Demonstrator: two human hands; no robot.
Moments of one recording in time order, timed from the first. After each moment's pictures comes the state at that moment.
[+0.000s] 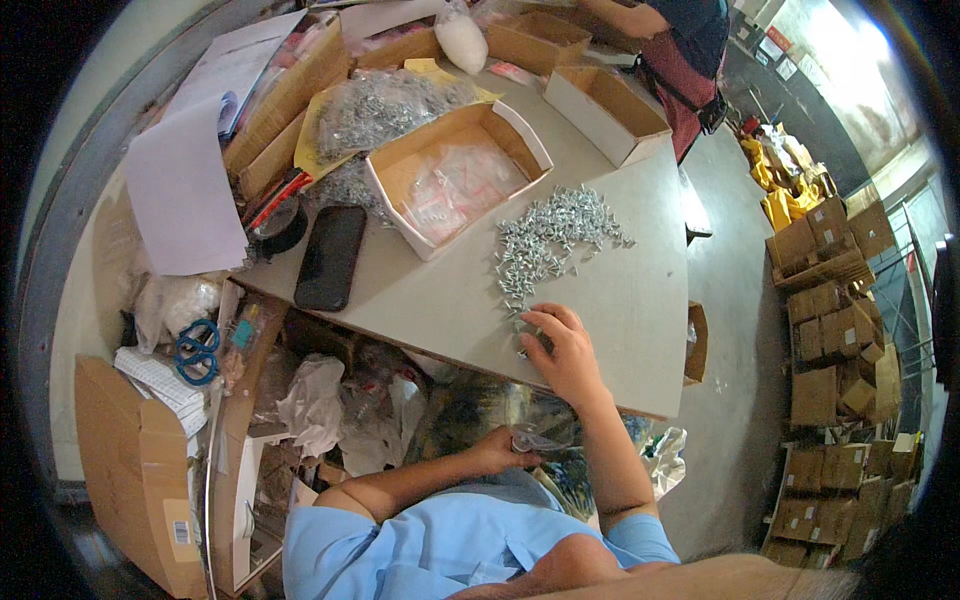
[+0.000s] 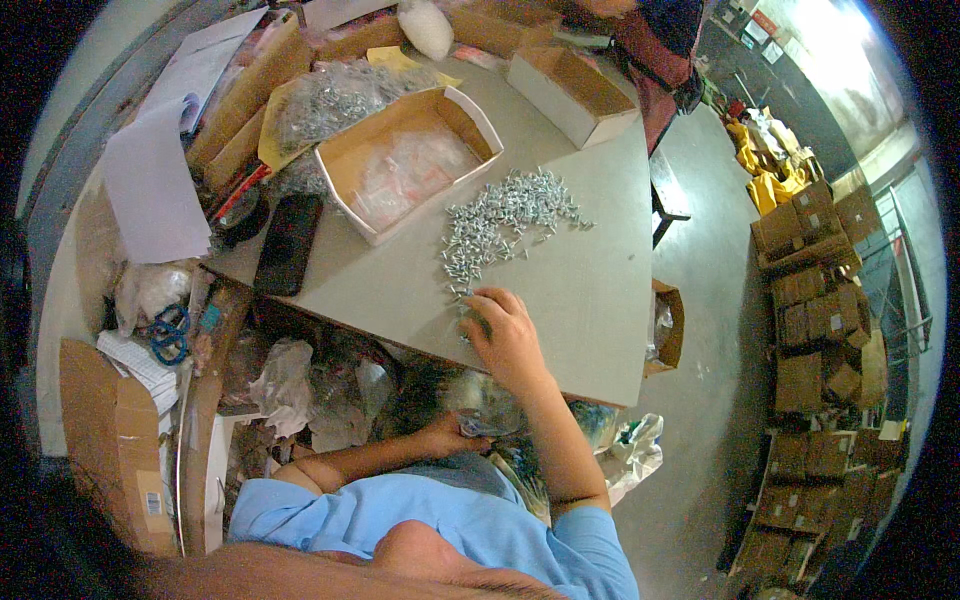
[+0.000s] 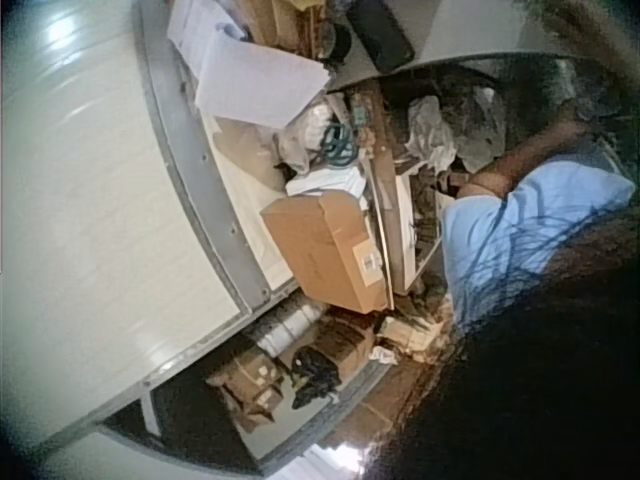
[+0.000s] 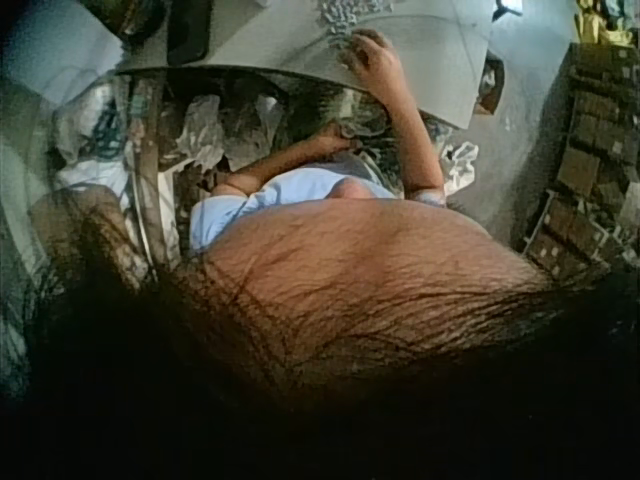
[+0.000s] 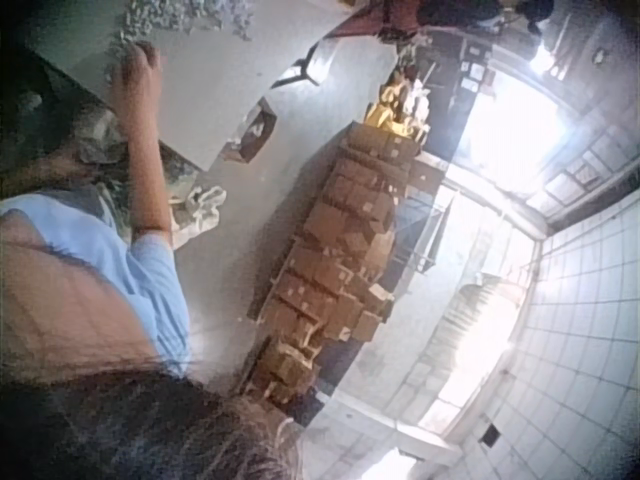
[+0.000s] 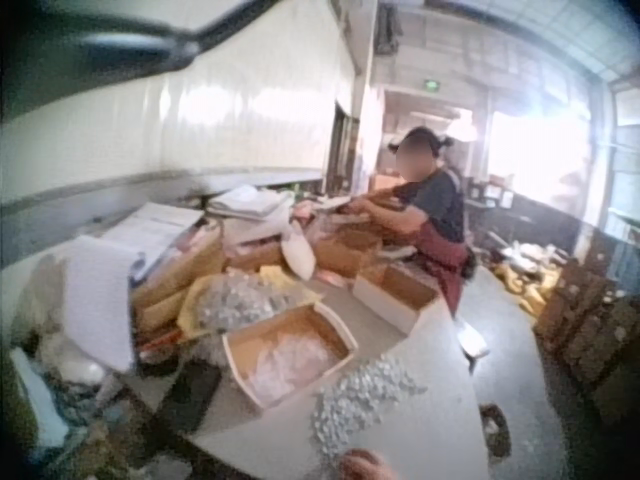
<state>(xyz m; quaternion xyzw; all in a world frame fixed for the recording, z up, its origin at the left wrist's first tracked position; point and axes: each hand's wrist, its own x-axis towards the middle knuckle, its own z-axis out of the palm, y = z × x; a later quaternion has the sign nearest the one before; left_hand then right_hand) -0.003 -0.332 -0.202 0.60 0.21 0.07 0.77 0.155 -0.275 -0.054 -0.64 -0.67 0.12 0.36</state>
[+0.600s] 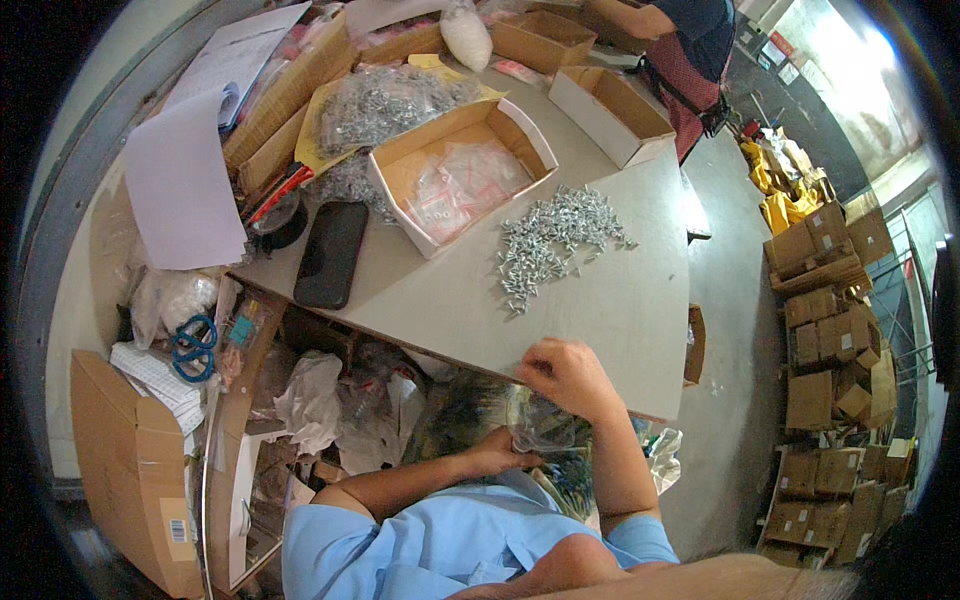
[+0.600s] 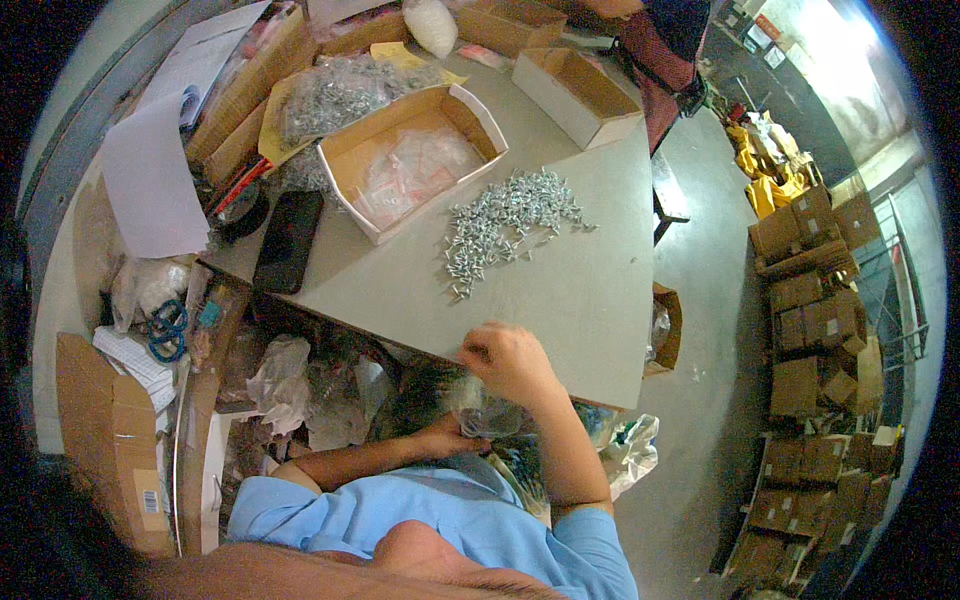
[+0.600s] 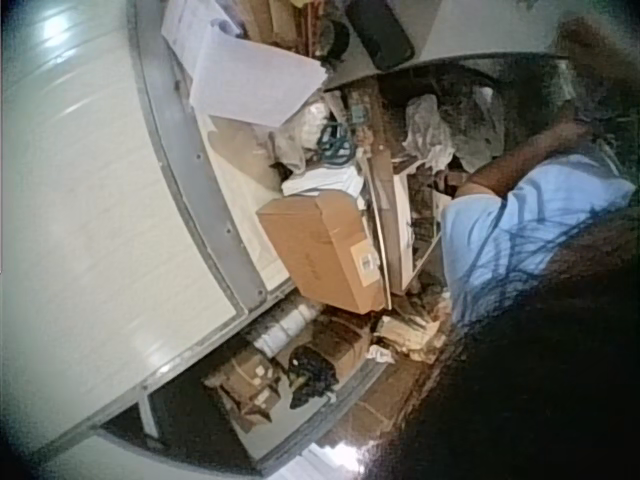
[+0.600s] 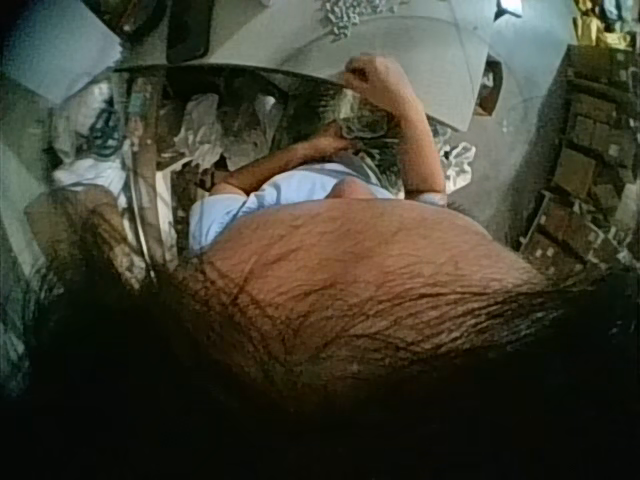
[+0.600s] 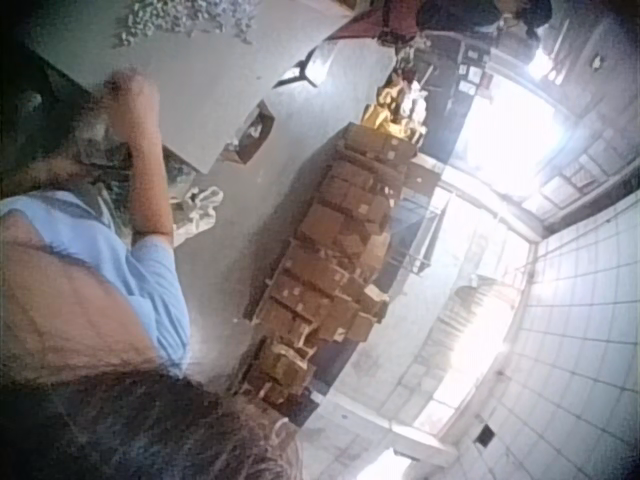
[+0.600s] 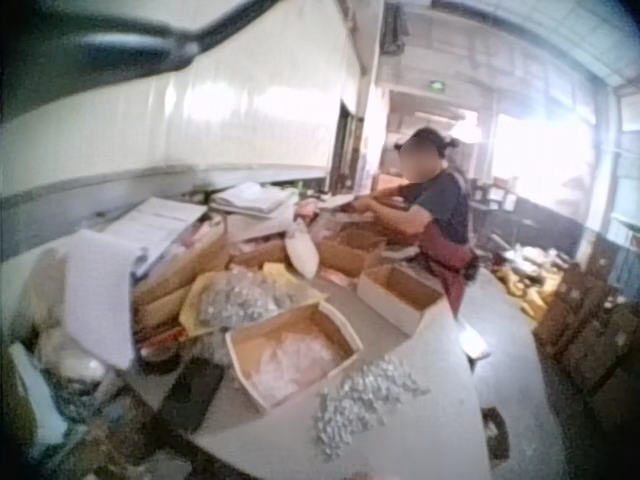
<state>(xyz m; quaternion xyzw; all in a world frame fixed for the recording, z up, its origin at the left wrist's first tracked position) -0.002 -0.337 -0.212 0.58 0.18 0.12 0.78 0.156 -0.286 -0.033 -0.63 -0.71 0.25 0.20</state>
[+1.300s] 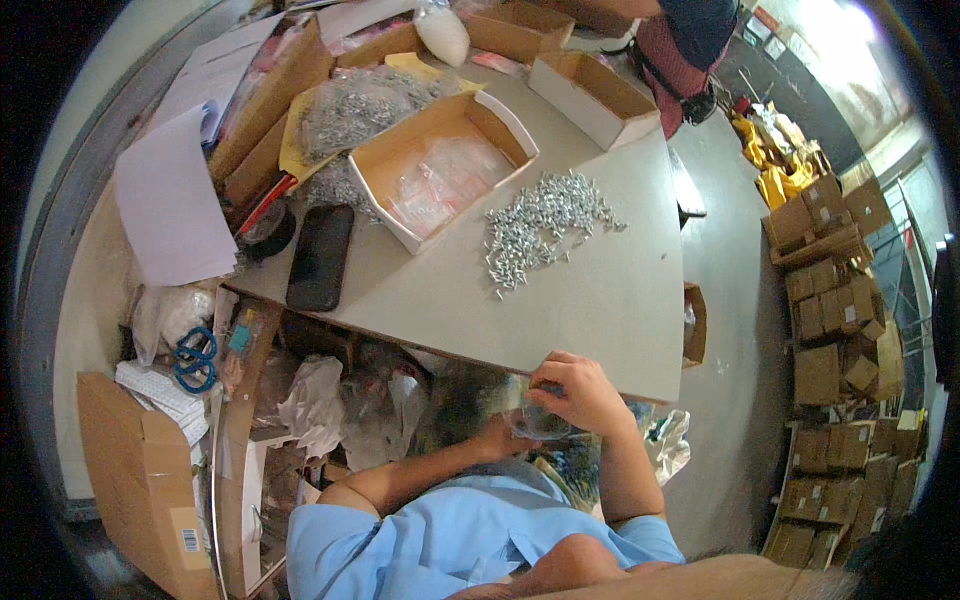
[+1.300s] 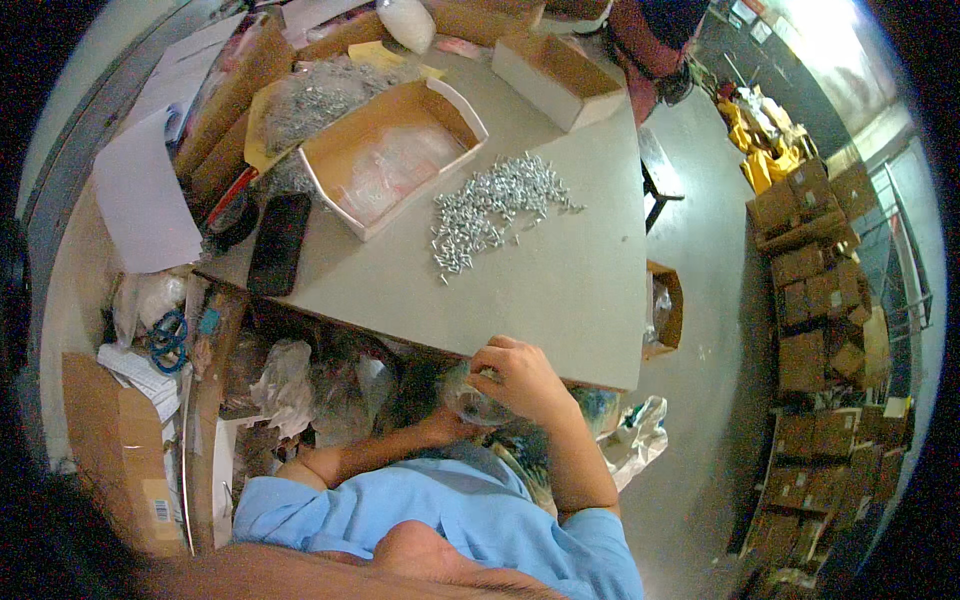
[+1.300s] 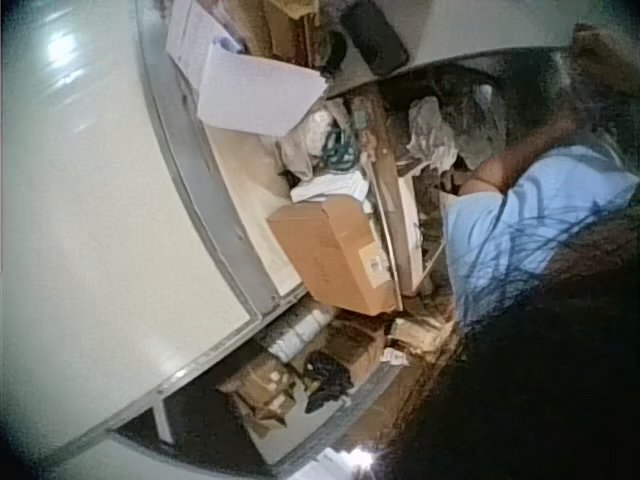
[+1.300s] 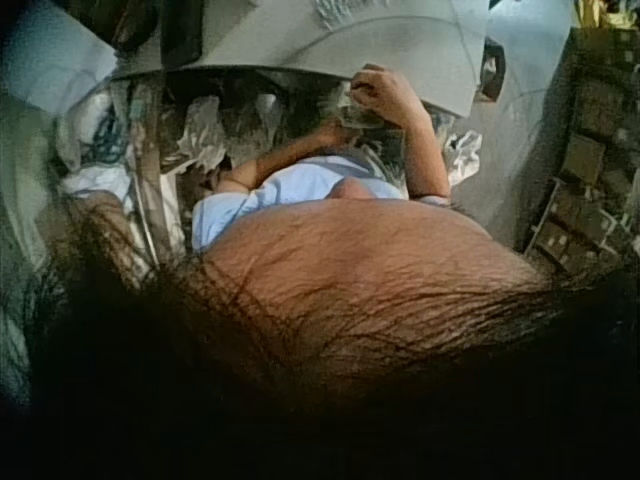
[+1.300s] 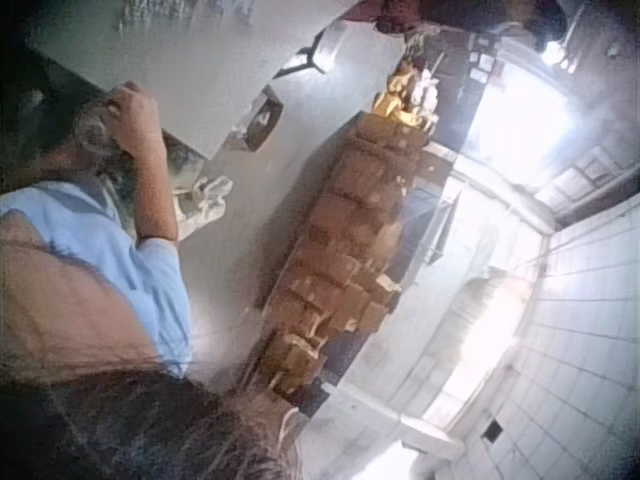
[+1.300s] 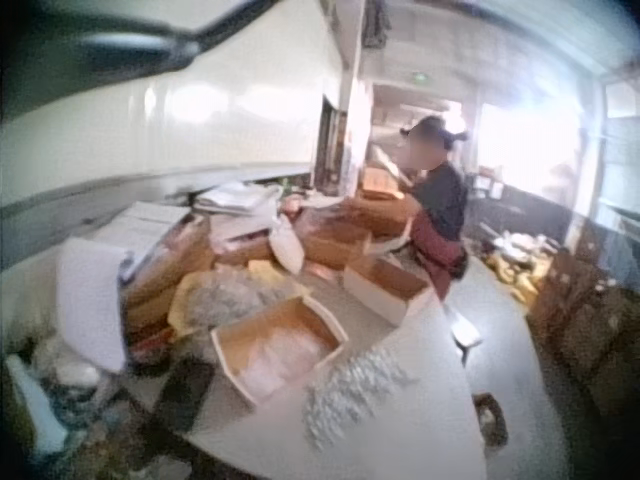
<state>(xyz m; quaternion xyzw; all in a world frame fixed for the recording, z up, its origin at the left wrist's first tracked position) 0.004 -0.337 -0.216 0.68 0.28 0.15 0.66 0.166 -0.327 -0.036 -0.60 -0.71 0.27 0.23</state>
